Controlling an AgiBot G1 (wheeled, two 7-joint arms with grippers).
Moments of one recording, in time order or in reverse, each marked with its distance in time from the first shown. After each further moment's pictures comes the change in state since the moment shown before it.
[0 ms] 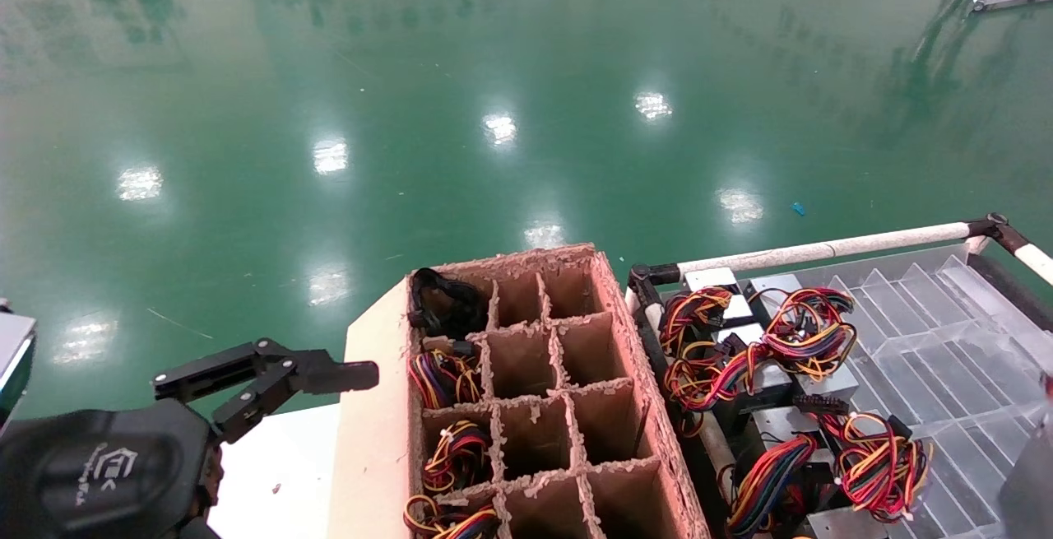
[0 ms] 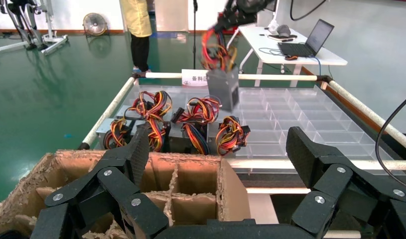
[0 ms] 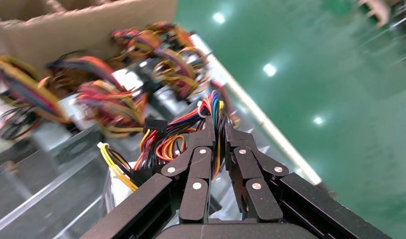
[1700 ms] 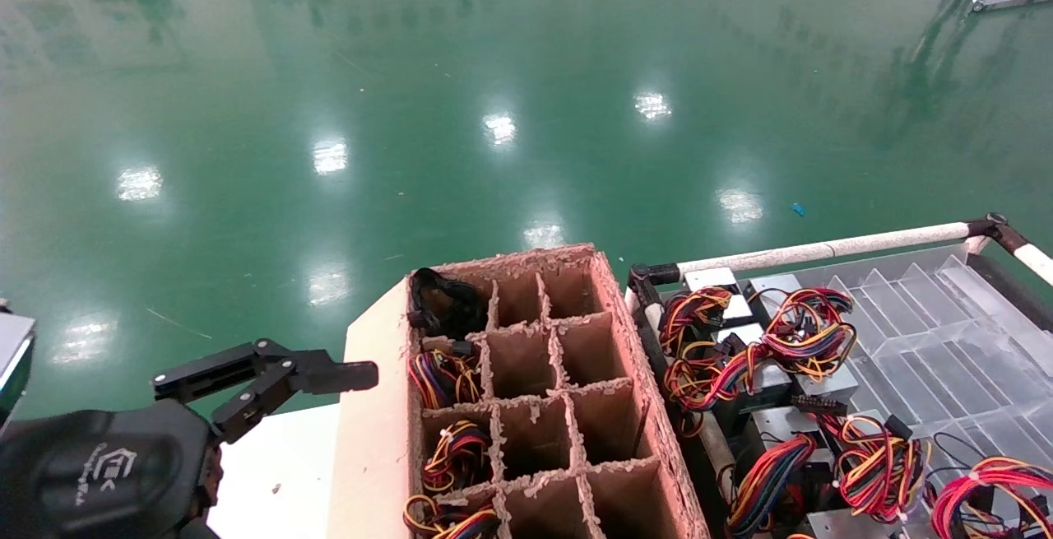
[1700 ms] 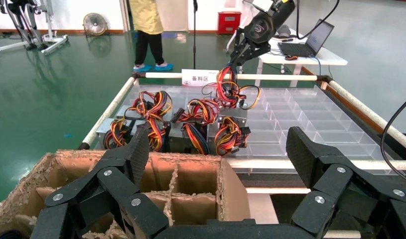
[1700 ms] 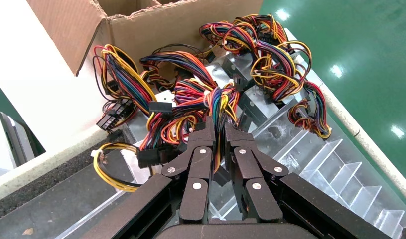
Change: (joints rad) left arm 0.000 0.000 0.001 0.000 -0.001 0.000 0.001; right arm -0.077 0.011 -0.285 0.066 0.166 0.006 -0.052
